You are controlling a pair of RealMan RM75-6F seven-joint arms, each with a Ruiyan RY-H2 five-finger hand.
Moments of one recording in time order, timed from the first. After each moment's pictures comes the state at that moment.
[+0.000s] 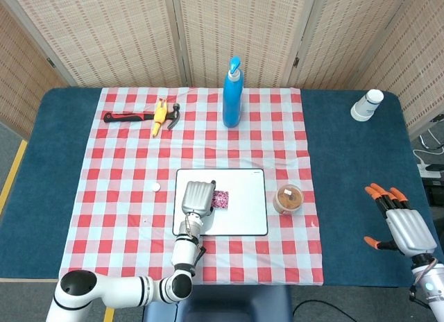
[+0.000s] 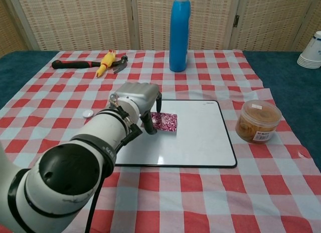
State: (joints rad) left arm -1.03 -2.10 -0.41 -1.24 0.58 1.21 1.00; right arm 0.18 -0.97 0.01 -1.68 -1.46 1.24 0.10
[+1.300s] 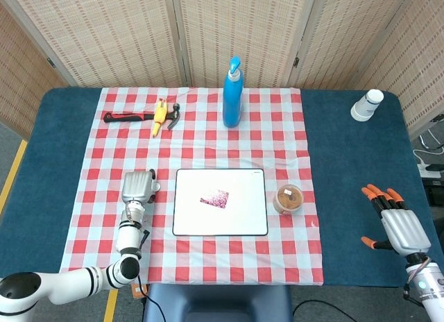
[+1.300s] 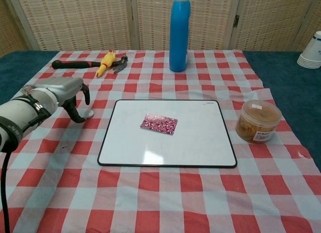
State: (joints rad) left arm -0.83 -1.80 -0.30 -1.27 0.57 1.13 0.86; right arm 0.18 -1.00 0.01 -1.69 -1.42 1.22 0.03
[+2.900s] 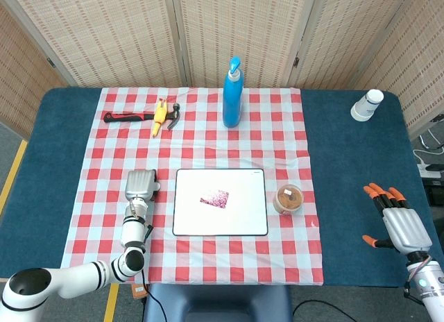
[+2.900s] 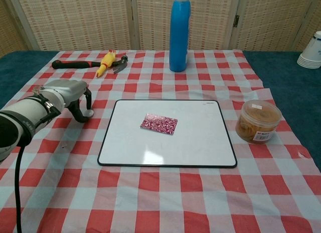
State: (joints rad) left arm -0.87 -1.83 -0.31 -1.17 0.50 1.07 0.89; right arm 0.19 -1.00 0.02 -1.69 -1.40 1.21 0.02
